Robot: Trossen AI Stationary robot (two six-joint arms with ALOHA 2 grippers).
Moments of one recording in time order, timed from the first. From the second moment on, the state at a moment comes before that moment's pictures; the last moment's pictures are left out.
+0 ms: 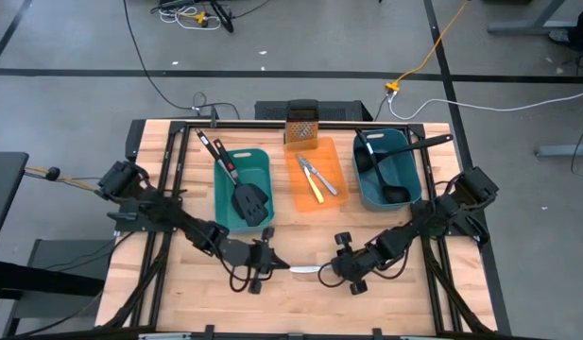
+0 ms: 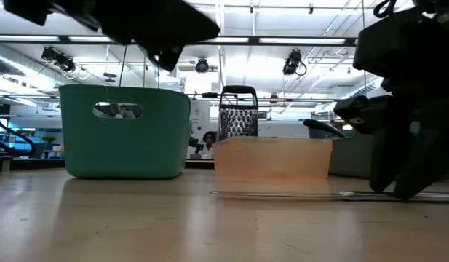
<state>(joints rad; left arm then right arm) -0.49 1.66 0.78 0.54 -0.28 -0.13 0.57 1.71 0.77 -0.09 0.20 0.19</state>
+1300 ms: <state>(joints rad) -0.58 1.62 0.84 0.43 -0.54 0.07 0.64 1.55 0.84 -0.37 0.30 0.42</state>
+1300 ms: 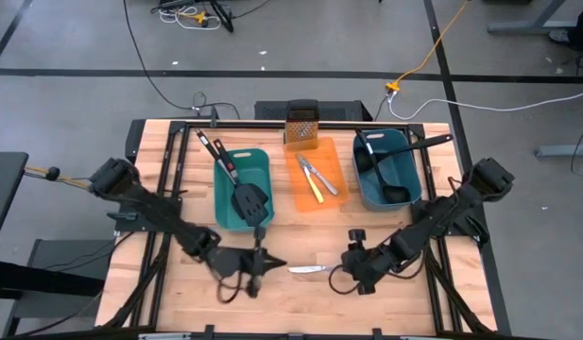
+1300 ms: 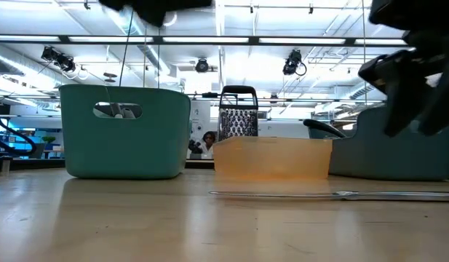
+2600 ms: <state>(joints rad) -0.56 1.98 1.11 0.17 -0.56 -0.35 0.80 1.55 0.70 -0.29 0.39 0.71</state>
